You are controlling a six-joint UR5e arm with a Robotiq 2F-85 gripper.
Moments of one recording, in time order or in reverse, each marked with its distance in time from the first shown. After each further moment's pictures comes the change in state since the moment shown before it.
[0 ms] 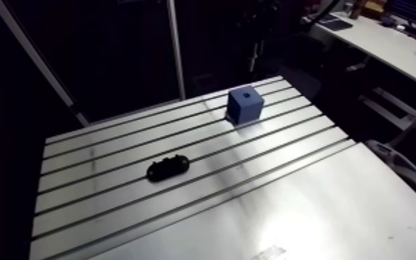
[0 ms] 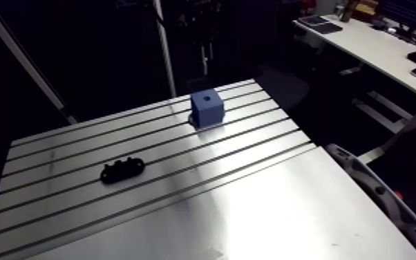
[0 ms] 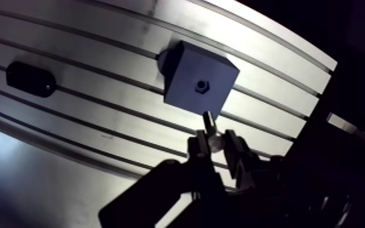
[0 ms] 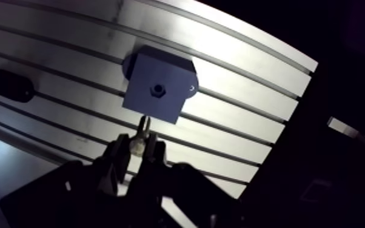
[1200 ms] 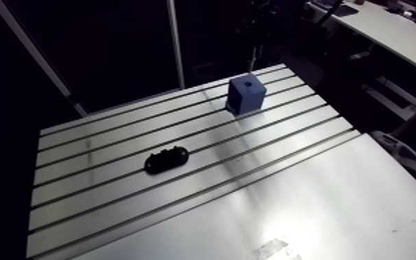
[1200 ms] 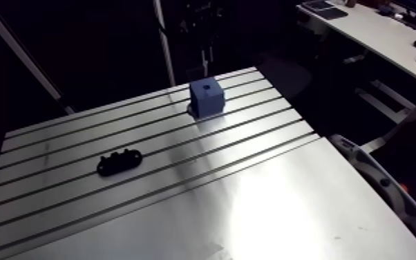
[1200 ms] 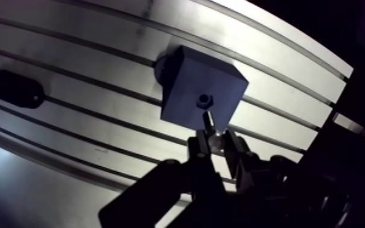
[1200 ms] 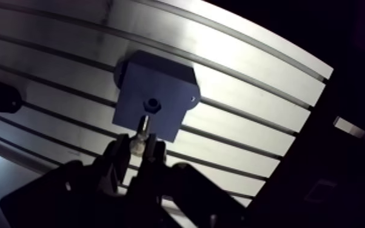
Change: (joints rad) arm -0.001 0.054 0.033 -0.065 -0.001 0.007
